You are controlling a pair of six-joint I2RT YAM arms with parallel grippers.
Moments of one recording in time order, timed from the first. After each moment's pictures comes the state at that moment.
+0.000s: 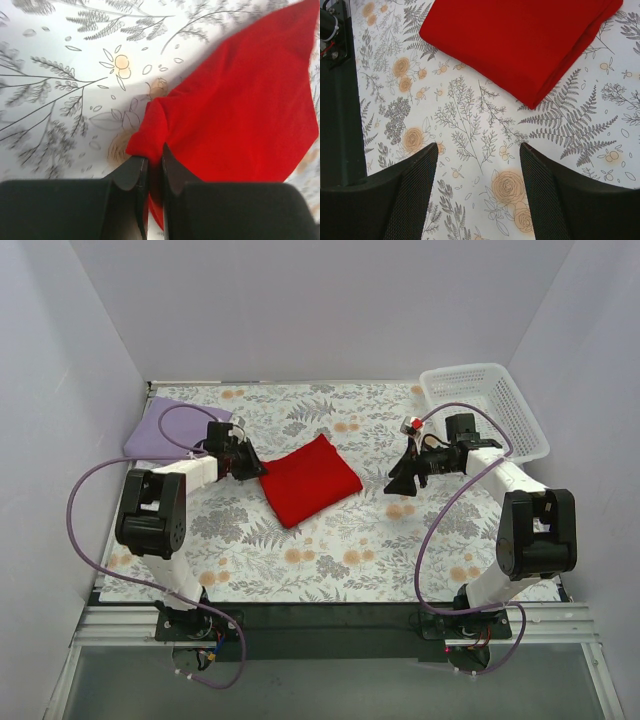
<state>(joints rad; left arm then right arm) -0.14 1.84 1.02 -0.05 0.36 -0.51 0.10 1.59 1.05 -0.55 -1.11 -0.64</state>
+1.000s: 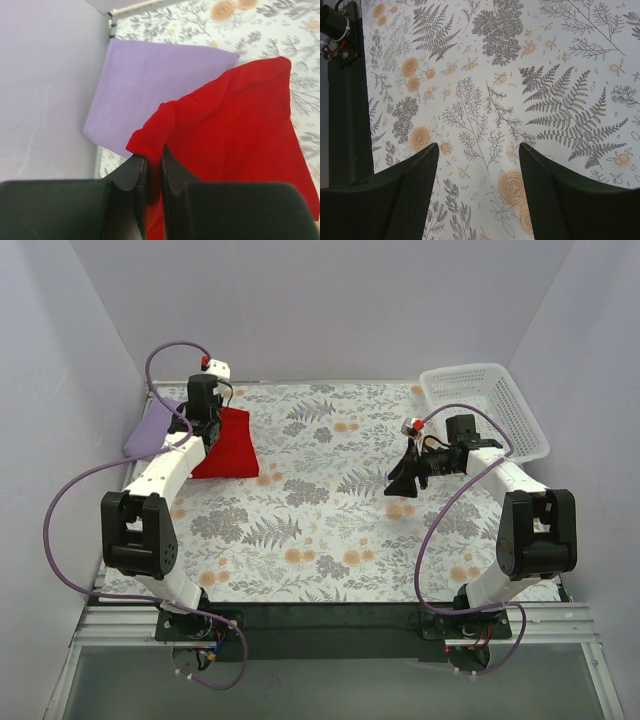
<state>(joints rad) -0.14 1.62 1.27 -0.16 -0.44 0.28 0.09 1.59 1.05 -0.58 -1.15 -0.66</state>
